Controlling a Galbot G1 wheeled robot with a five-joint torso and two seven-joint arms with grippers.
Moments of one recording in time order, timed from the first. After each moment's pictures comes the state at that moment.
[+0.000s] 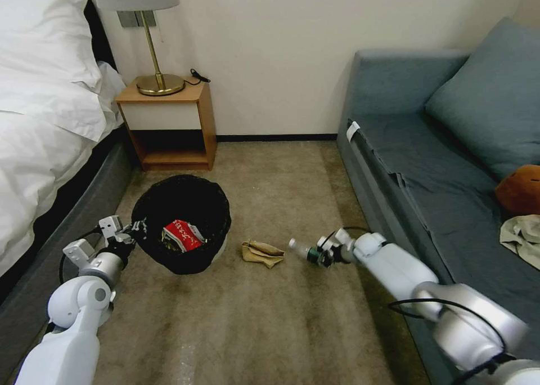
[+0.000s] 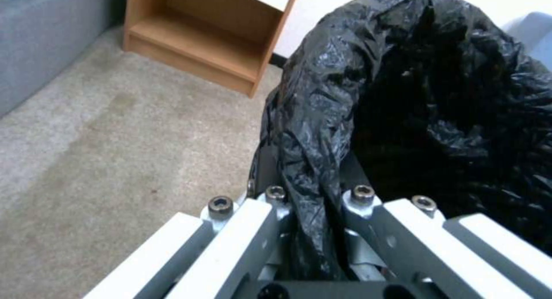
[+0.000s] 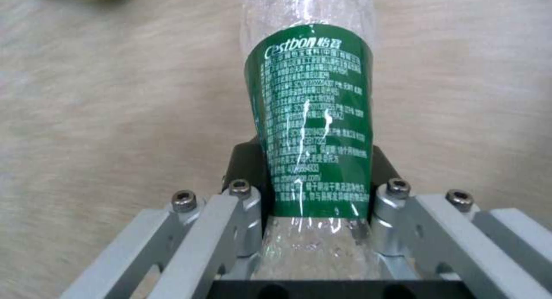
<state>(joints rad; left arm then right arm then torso) 1.20 -1.17 -0.74 -1.74 -0.79 0.36 0.04 -0.30 1.10 -0.43 0.60 0.35 -0.15 -0.60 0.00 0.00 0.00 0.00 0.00</state>
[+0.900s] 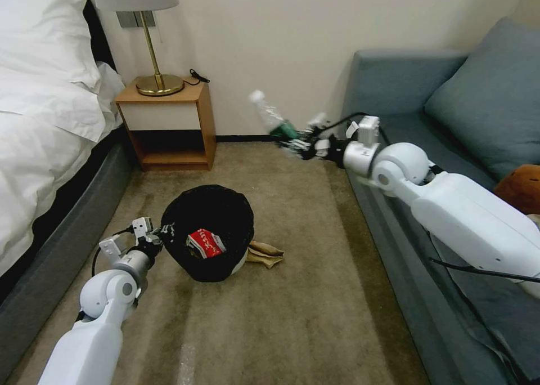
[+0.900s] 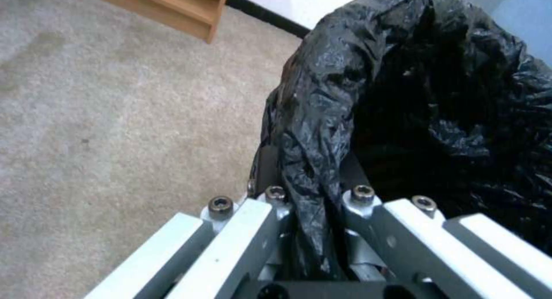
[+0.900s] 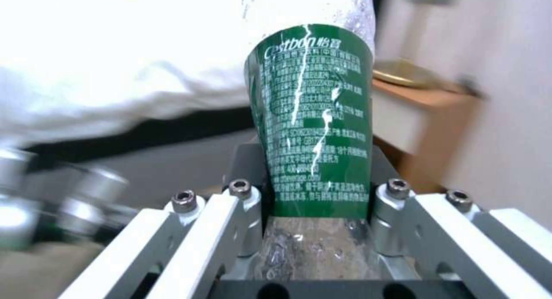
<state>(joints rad) 1.16 -1.18 -0.61 -1.73 -0.82 0.42 0.00 -0.10 0.81 -0.47 1.70 1.05 -0.23 -0.28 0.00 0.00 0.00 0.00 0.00</state>
